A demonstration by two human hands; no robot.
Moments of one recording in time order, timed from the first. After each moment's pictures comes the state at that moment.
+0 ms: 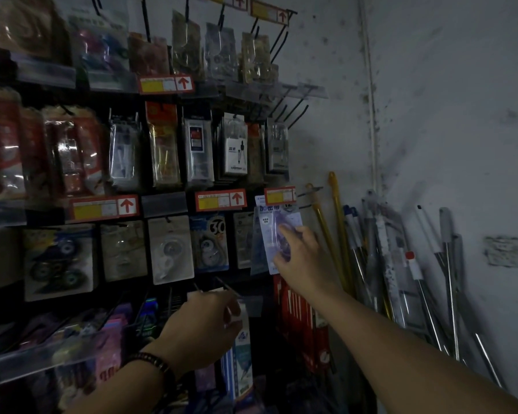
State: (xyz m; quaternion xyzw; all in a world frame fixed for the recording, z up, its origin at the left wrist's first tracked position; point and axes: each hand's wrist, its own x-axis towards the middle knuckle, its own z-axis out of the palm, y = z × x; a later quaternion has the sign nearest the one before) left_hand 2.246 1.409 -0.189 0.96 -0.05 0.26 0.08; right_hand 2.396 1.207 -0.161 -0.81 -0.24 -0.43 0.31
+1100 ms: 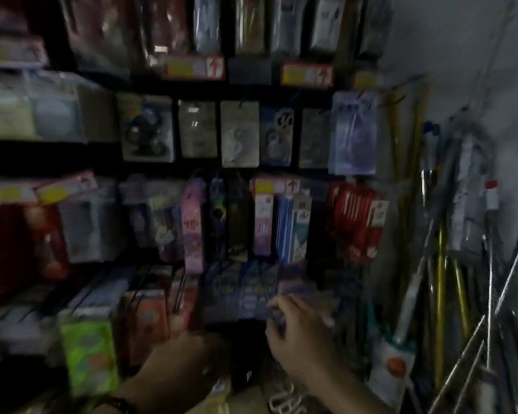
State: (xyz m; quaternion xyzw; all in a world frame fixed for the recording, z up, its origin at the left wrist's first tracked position) left_hand 2.084 1.485 -0.427 0.99 0.07 0.05 0.10; right_hand 2.234 1.281 -0.441 -0.86 -0.38 -0.14 0.32
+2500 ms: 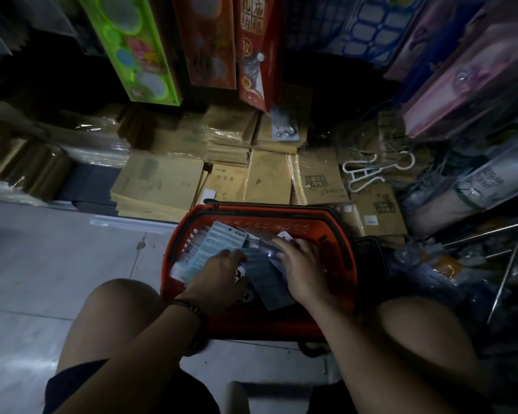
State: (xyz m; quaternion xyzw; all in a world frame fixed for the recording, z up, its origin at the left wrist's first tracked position) left_hand 1.966 1.482 -0.825 0.90 0.27 -0.14 0.33; right_hand 2.111 1.321 -0.874 -0.89 -0.34 0.18 0.23
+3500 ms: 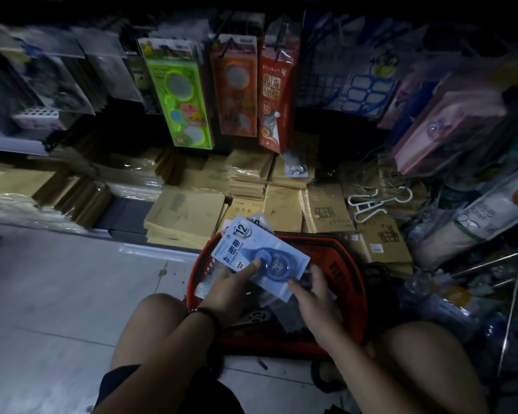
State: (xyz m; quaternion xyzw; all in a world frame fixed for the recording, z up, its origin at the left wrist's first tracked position) left_hand 1.946 1.466 -0.795 0.40 0.38 0.06 0.83; right_hand 2.055 1.306 -0.813 -0.71 -0.08 0.33 0.62
